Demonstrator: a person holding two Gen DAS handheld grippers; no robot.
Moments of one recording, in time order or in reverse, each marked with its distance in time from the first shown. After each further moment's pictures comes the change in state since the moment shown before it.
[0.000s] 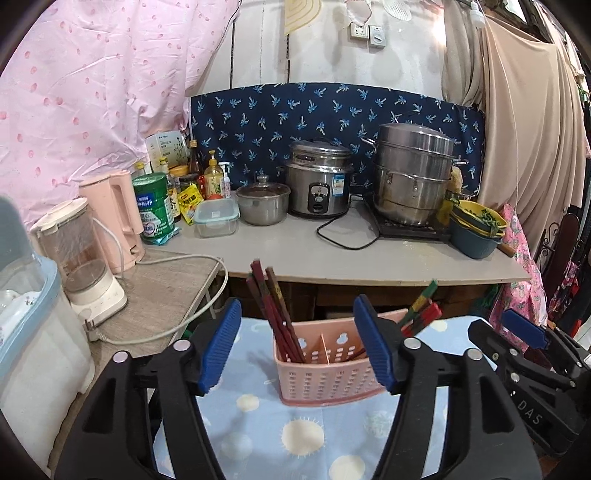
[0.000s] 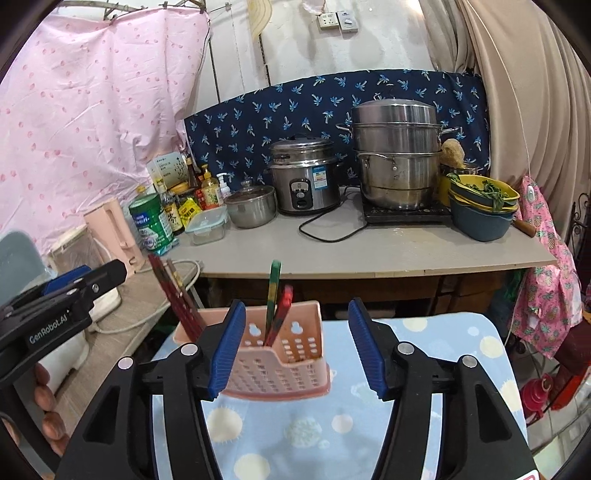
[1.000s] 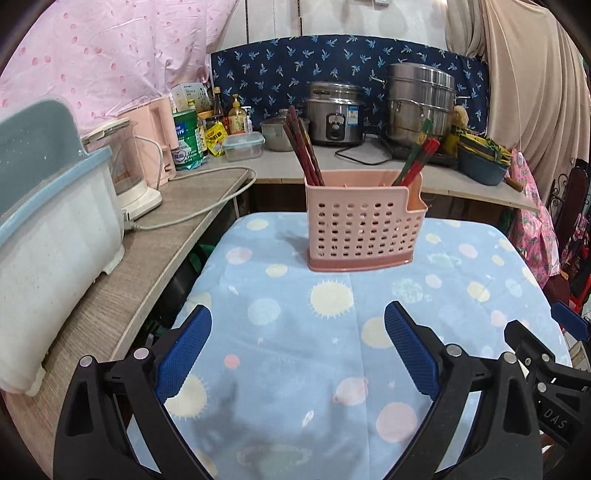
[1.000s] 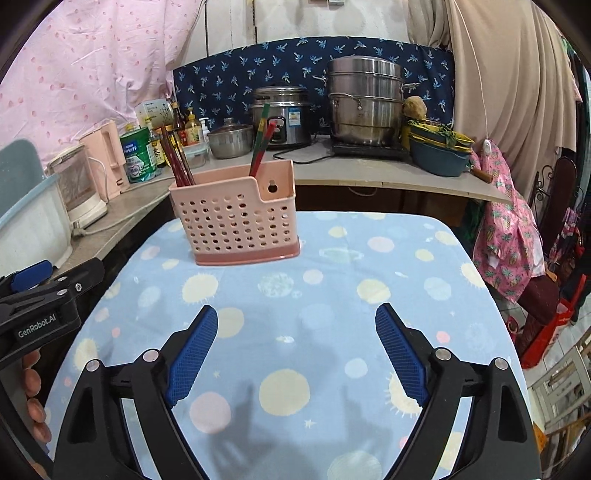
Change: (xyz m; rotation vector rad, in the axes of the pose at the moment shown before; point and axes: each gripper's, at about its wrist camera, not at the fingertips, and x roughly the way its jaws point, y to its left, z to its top) left arm -0.062 0.015 -0.155 0.024 0.147 0.079; right arm -0.074 0.006 -0.155 -0.032 0.126 -0.148
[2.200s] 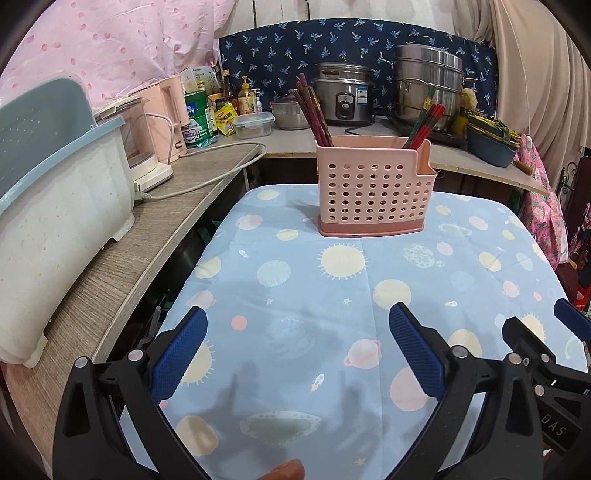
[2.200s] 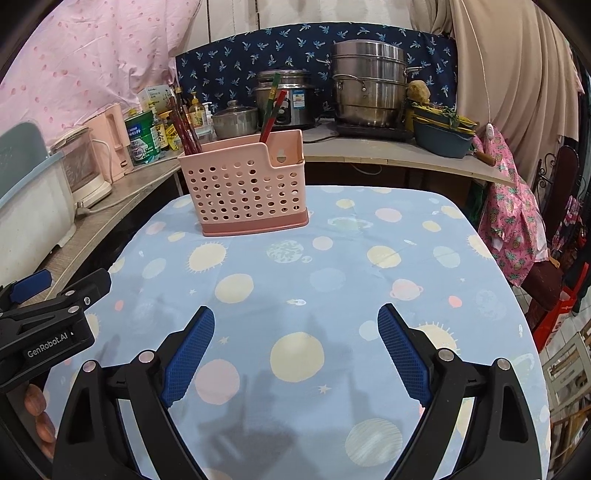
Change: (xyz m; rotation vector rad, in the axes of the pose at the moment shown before) left arm 0.001 0.001 -0.031 -0.006 0.056 0.042; right arm 0.003 0.010 -0.028 0.002 0.048 0.016
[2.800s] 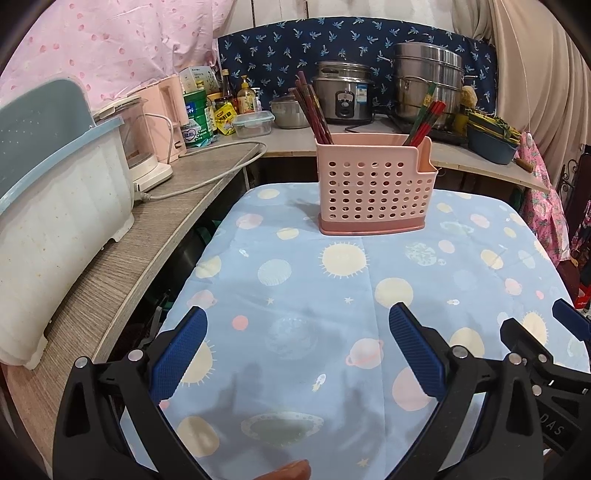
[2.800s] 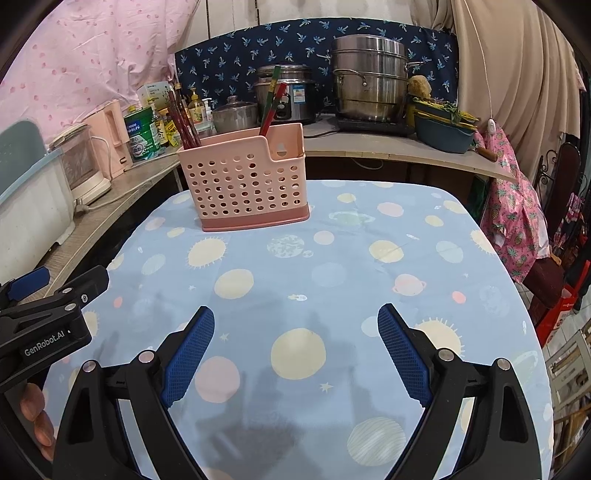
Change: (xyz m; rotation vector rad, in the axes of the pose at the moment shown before) left arm 0.003 -0.001 0.000 0.010 0.005 0.004; right arm 0.004 -0.002 -0.003 0.005 0.015 0.006
